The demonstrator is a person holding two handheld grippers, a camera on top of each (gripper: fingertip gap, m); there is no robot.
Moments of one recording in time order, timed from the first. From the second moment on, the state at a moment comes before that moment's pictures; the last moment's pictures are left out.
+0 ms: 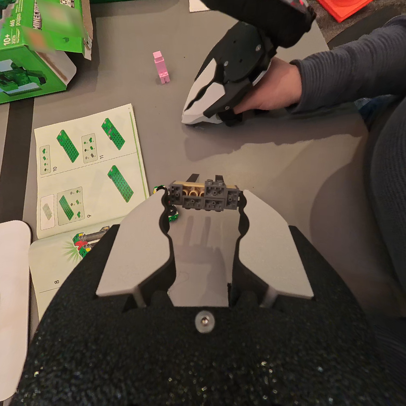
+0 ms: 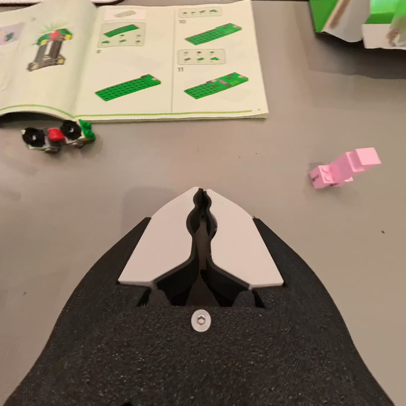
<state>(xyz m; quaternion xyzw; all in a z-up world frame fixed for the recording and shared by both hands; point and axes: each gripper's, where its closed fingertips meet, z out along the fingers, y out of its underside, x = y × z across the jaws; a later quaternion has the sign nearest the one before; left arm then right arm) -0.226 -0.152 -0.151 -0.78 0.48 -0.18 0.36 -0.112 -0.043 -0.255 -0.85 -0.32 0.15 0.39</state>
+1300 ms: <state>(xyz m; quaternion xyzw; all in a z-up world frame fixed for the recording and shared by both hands) -0.220 -0.153 -0.150 -0.77 0.49 -0.18 0.36 -0.109 -0.054 -0.256 -0.82 -0.40 0.11 0.39</state>
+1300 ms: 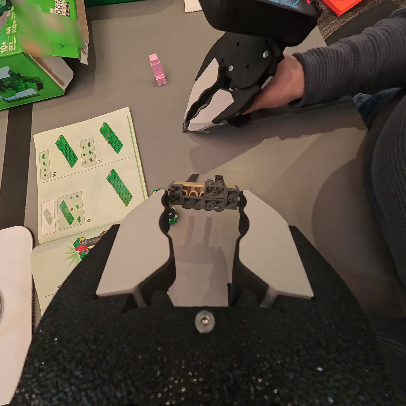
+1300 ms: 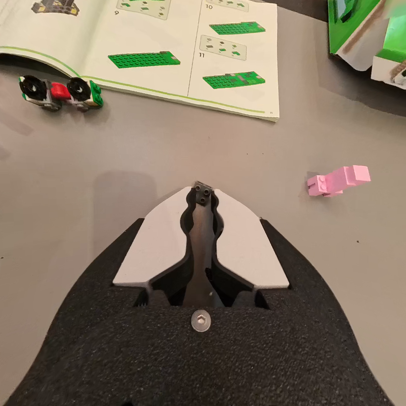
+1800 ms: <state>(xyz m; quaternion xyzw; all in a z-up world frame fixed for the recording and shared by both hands) -0.222 -0.154 -0.147 -0.77 0.49 -0.18 0.36 -0.133 -0.081 -0.244 -0.67 -0.60 0.20 0.39</state>
